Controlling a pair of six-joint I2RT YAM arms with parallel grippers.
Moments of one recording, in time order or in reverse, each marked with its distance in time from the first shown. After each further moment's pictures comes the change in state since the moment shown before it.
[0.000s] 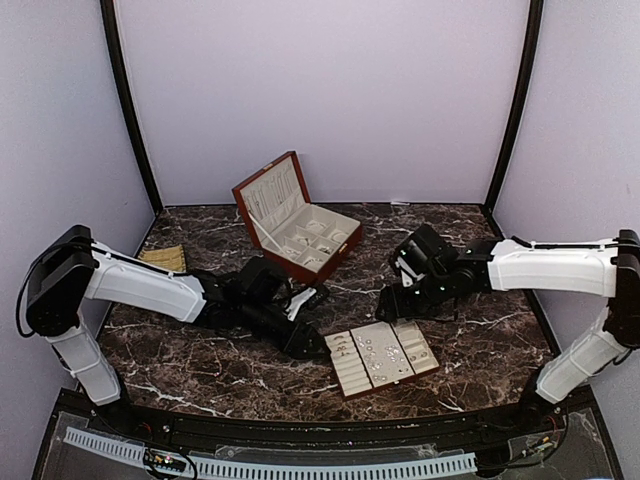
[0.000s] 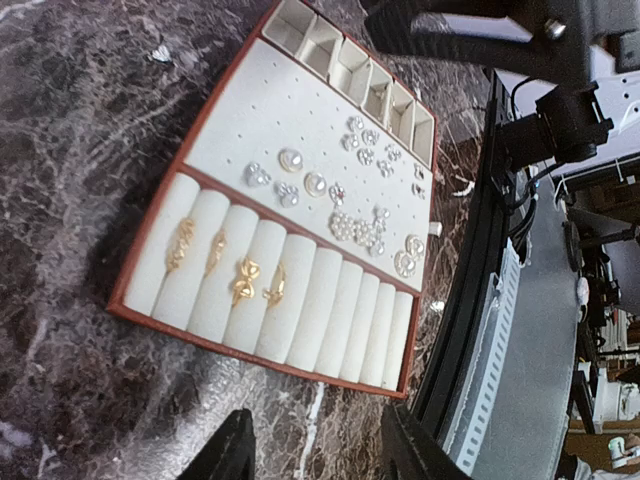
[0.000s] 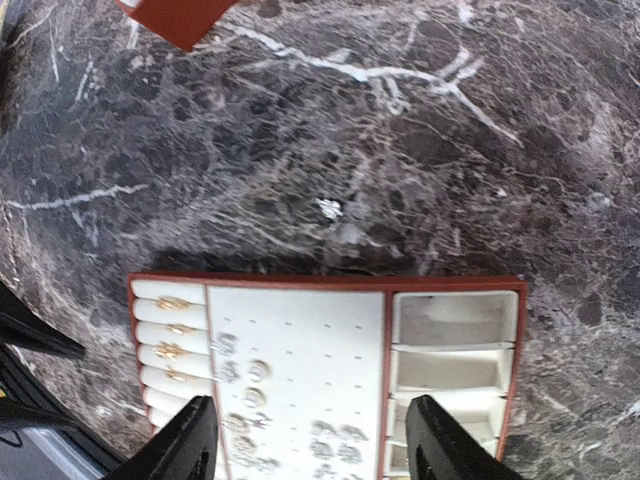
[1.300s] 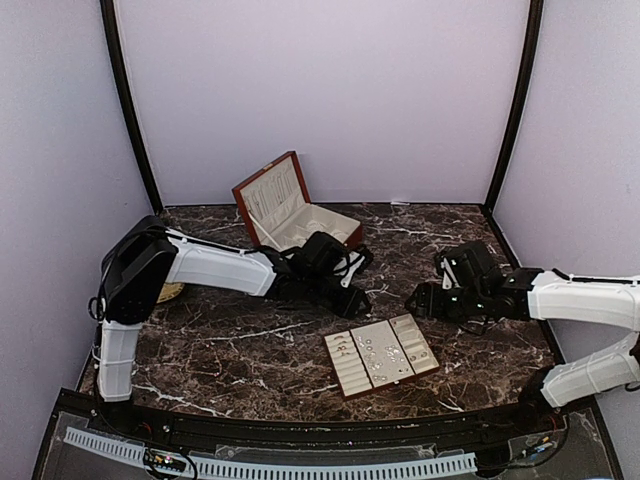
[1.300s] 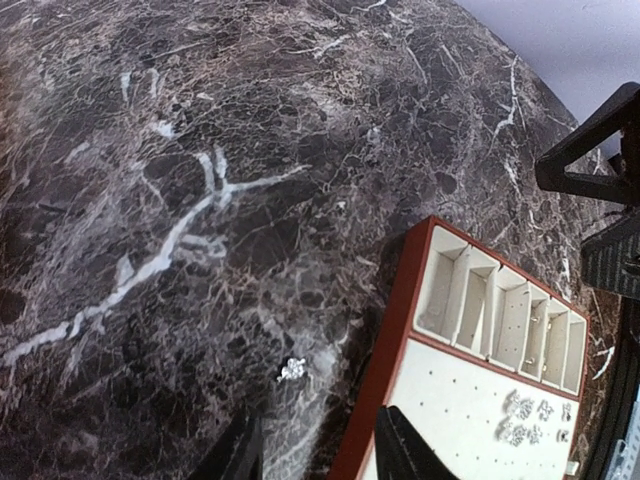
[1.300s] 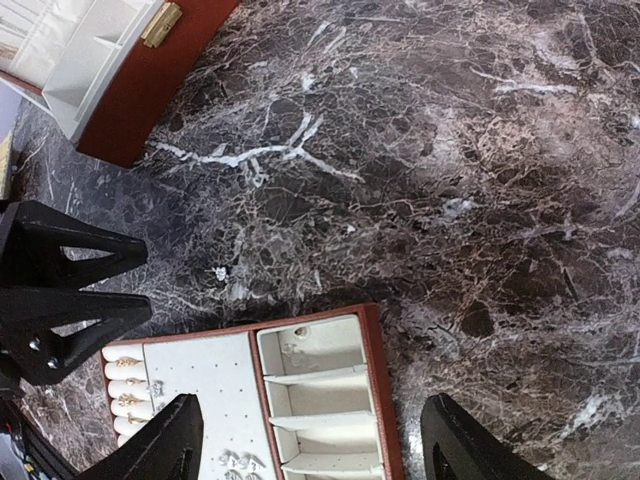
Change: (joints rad) left arm -0.003 0.404 0.547 -0.082 -0.319 0.142; right arm -0.181 -0.292 -0.378 0.291 0.035 0.066
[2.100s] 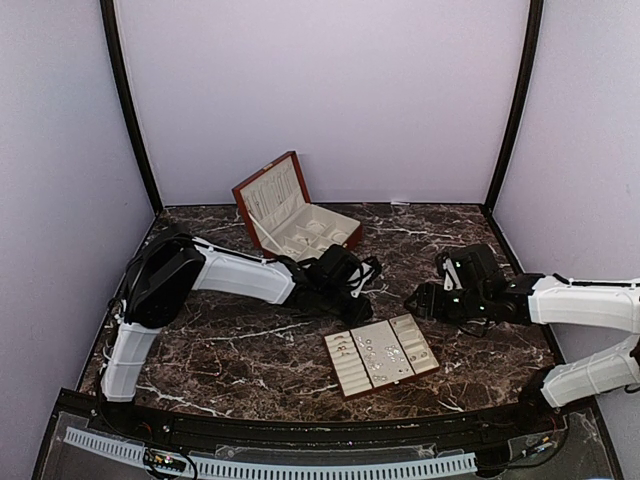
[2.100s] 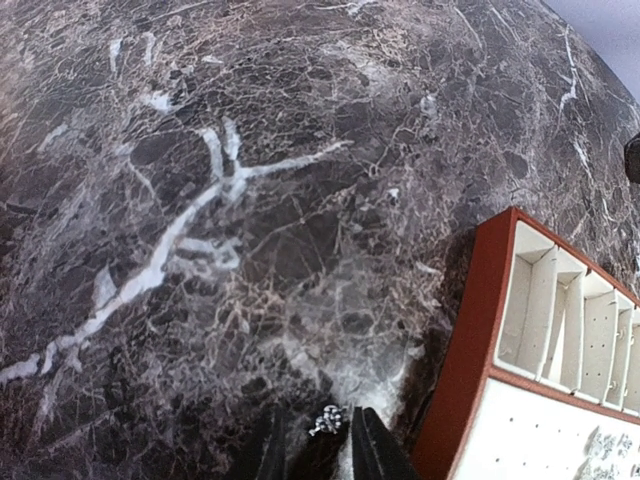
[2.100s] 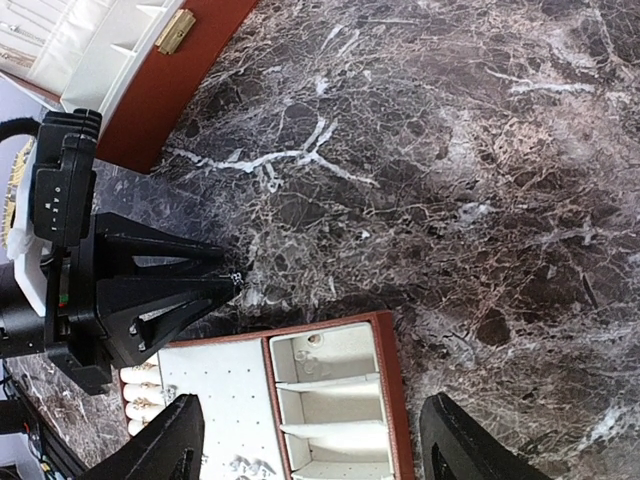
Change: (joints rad) left arm -0.035 0.145 0.116 -0.028 -0.104 0.044; right arm -0.030 -0.010 -0.051 0.093 -0.059 0.009
